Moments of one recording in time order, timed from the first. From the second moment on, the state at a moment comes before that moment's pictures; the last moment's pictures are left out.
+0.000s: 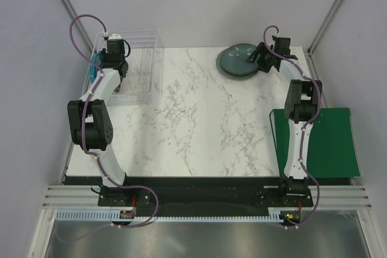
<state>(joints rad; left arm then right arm) 0.01 1.89 1.53 -0.24 -0.59 0.09 -0.06 2.47 2.06 -0.27 -0.41 0.54</state>
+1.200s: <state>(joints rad) 0.01 1.76 1.53 -0.33 -0.66 0.13 0.06 1.94 1.71 -0.53 -0.13 0.31</state>
